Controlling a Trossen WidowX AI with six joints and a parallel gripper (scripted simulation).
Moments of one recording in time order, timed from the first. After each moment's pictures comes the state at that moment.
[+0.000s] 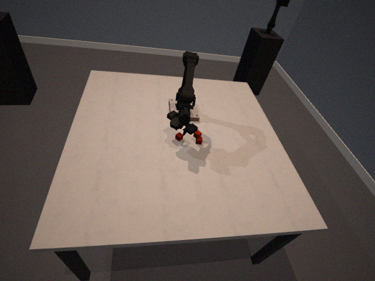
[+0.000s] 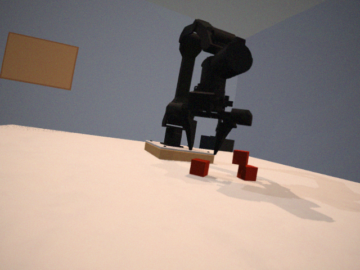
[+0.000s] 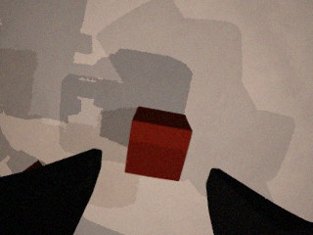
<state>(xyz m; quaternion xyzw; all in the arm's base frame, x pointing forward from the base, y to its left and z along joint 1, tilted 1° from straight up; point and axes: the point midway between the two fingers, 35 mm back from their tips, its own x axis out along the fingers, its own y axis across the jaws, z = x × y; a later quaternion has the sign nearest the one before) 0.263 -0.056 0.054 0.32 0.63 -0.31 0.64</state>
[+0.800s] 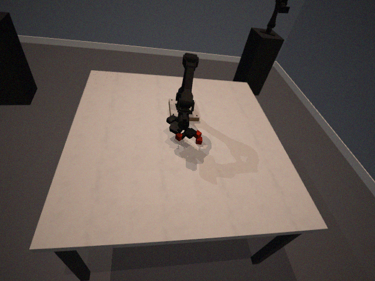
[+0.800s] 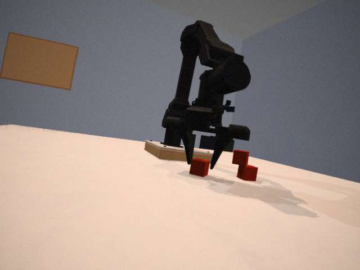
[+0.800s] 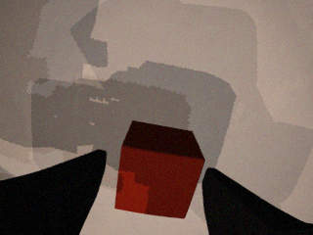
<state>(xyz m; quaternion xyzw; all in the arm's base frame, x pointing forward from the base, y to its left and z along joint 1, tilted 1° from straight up) 0.263 -0.056 0.021 0.32 0.63 -0.31 0.64</state>
